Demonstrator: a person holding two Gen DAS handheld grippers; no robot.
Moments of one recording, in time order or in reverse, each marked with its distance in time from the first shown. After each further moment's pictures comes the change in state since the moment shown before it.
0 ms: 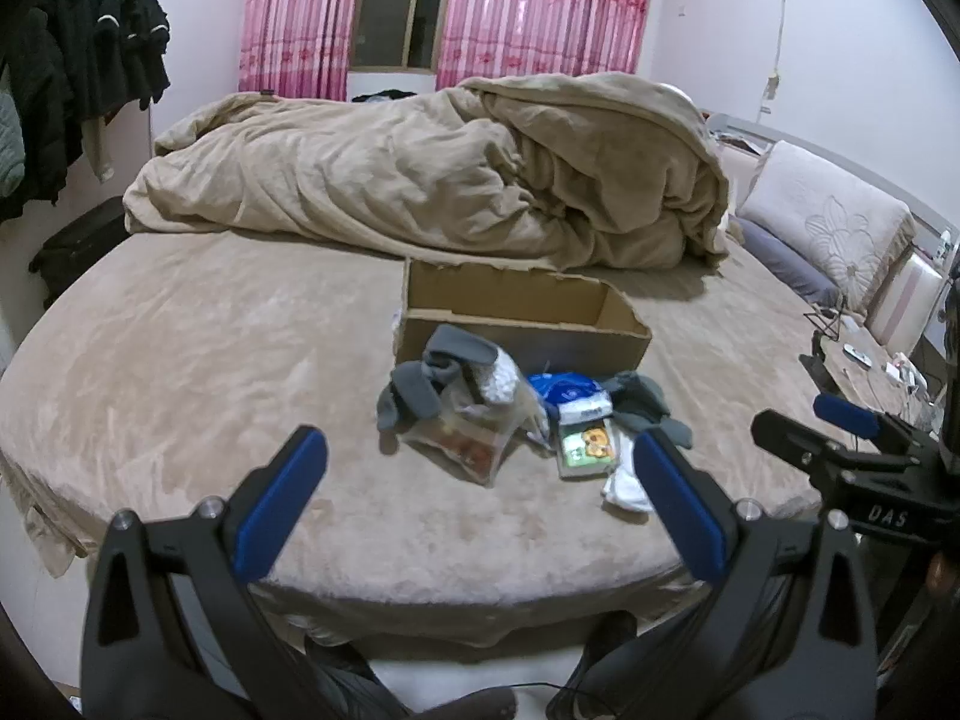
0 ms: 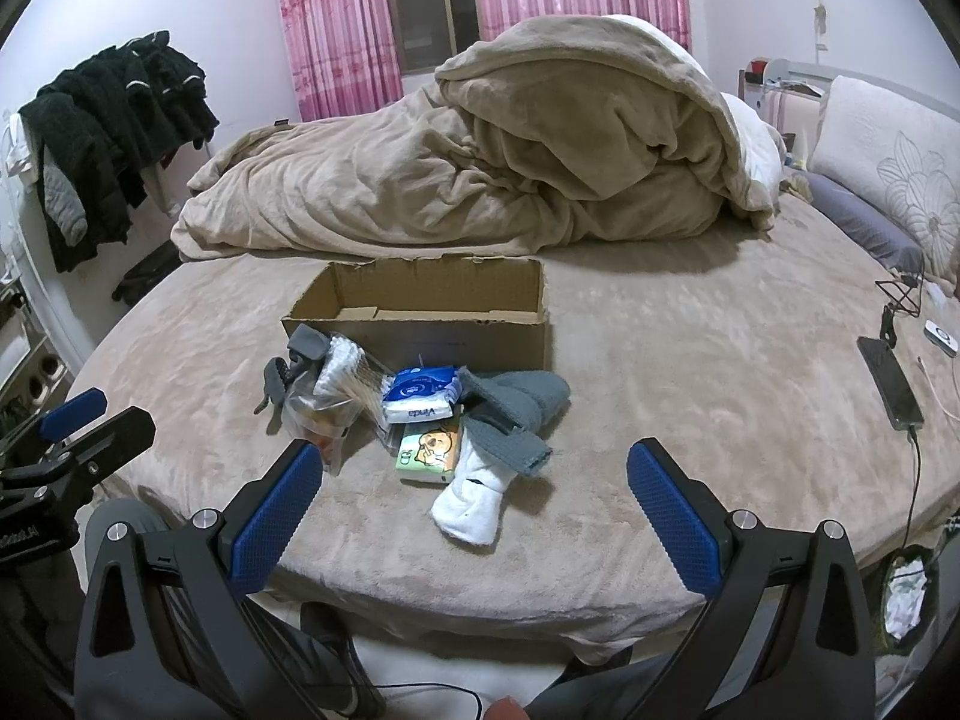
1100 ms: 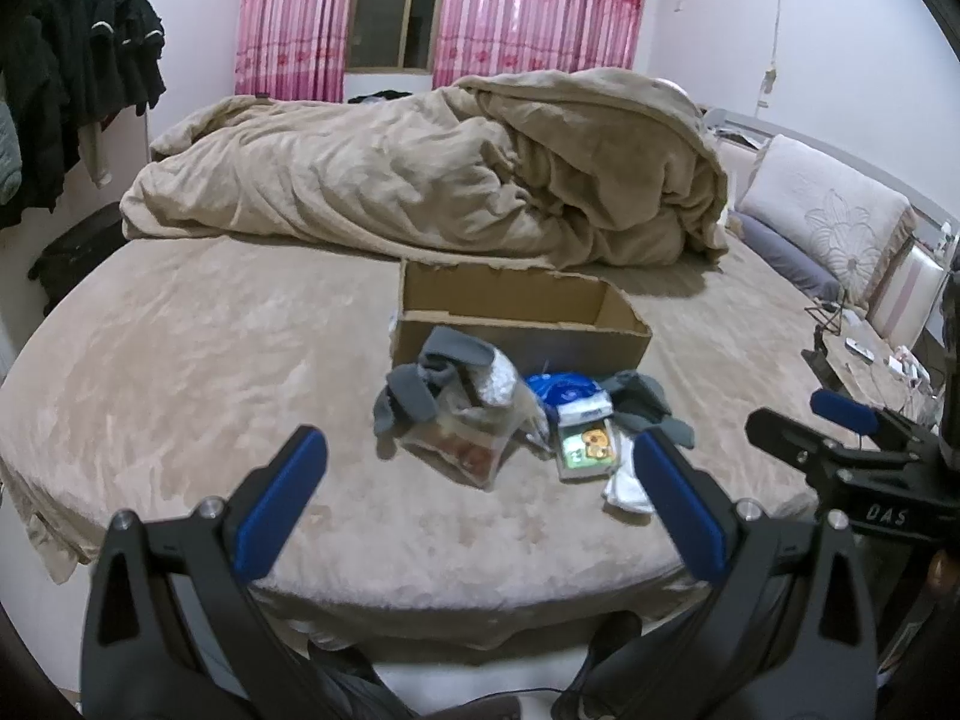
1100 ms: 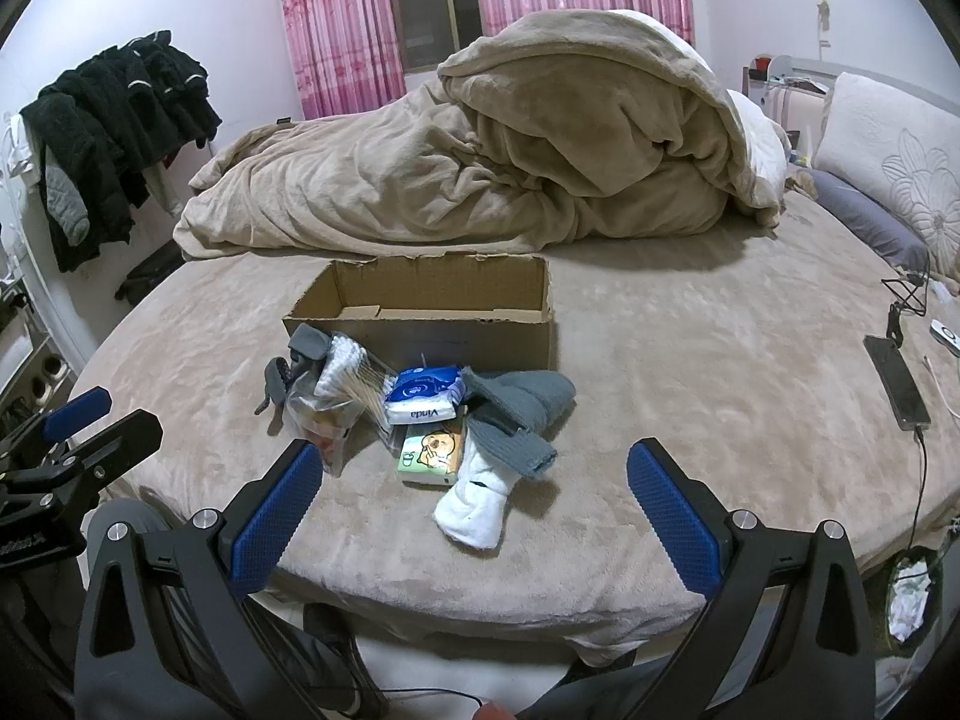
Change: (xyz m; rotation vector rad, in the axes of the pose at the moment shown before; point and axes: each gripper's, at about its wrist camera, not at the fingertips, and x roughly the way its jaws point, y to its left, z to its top) left arm 0.005 -0.003 0.002 0.014 -0.002 0.005; right arm 0.001 -0.001 0.000 0.002 0.002 0.002
